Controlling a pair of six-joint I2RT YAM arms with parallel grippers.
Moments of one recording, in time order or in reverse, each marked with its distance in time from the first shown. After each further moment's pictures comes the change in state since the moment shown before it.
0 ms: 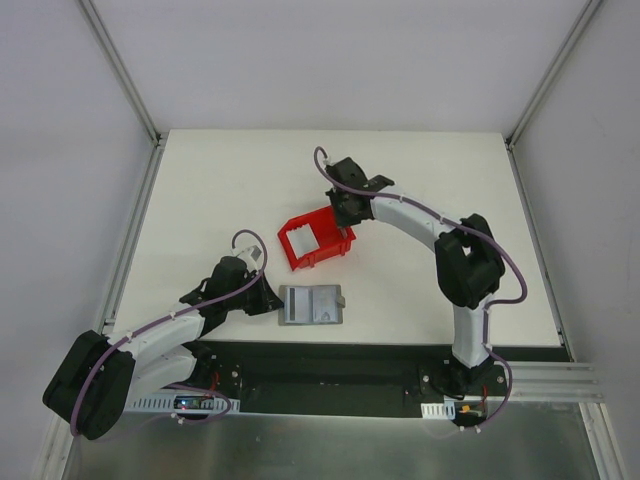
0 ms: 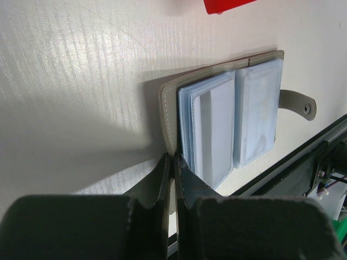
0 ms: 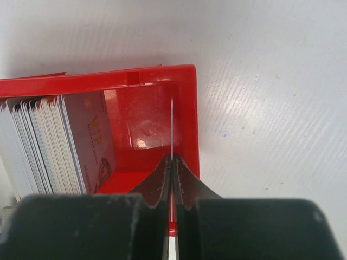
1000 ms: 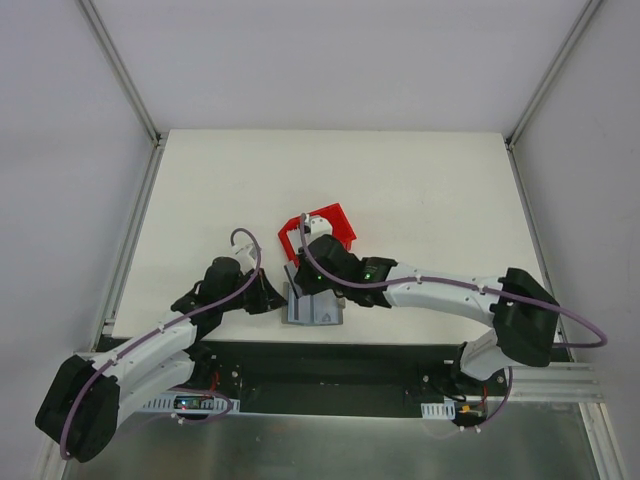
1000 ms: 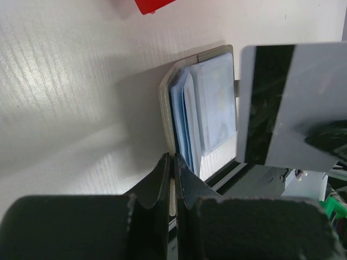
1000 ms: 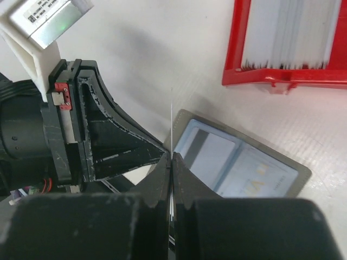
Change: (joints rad) left arm 0.000 -0.146 0.000 -0.037 0.073 0.000; right arm 0.460 -0.461 -0.536 0.417 0.084 0.336
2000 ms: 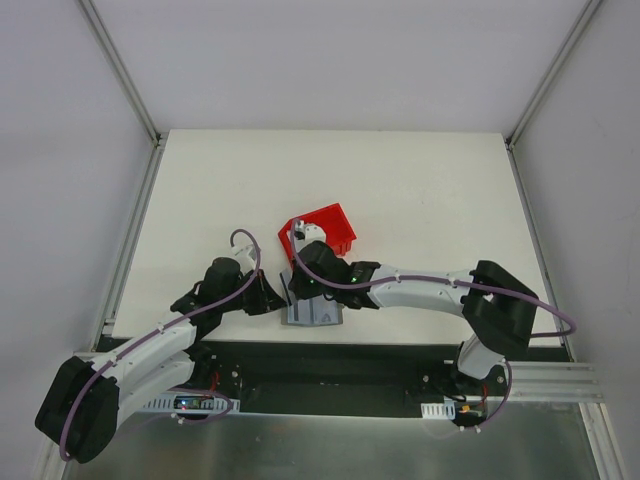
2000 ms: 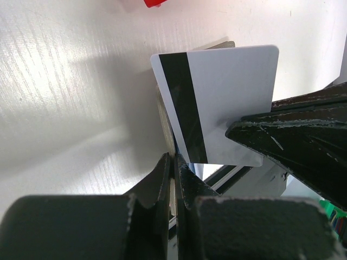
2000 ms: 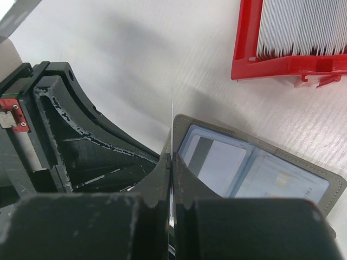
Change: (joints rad) left arm 0.000 -0.012 0.000 -0.025 0.001 0.001; right arm 0.016 0.136 -0.019 0.127 -0.026 0.085
